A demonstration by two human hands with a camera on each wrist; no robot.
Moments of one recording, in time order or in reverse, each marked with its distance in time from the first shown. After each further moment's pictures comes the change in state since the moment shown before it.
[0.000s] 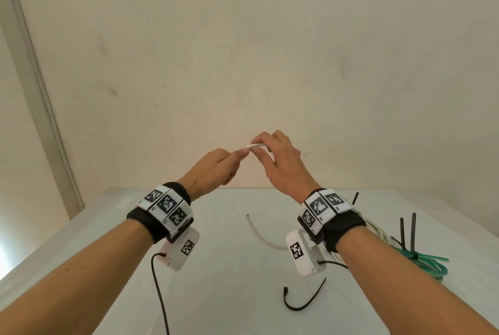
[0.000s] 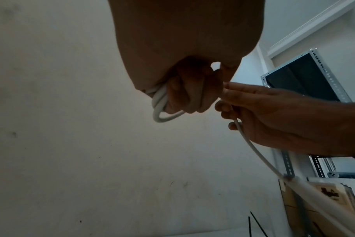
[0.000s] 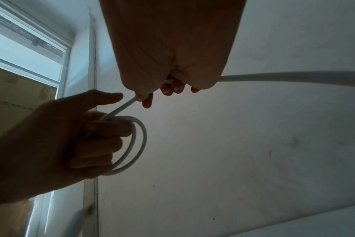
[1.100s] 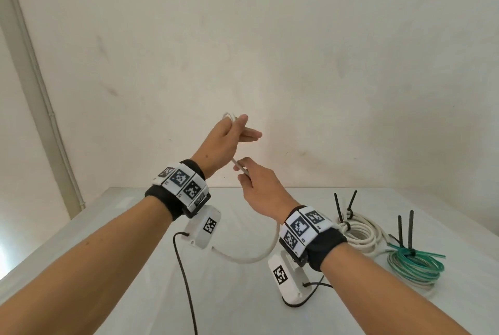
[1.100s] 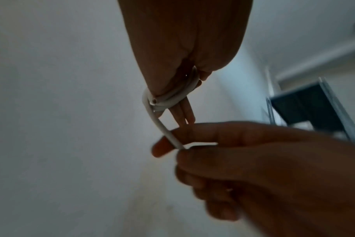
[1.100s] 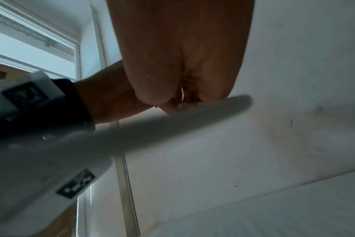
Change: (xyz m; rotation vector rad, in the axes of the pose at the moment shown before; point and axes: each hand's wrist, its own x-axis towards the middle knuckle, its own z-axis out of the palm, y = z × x) left_hand 0.031 0.029 -0.001 -0.392 0.138 0.119; right_hand -0.025 -0.019 0.032 0.094 -0.248 0.152
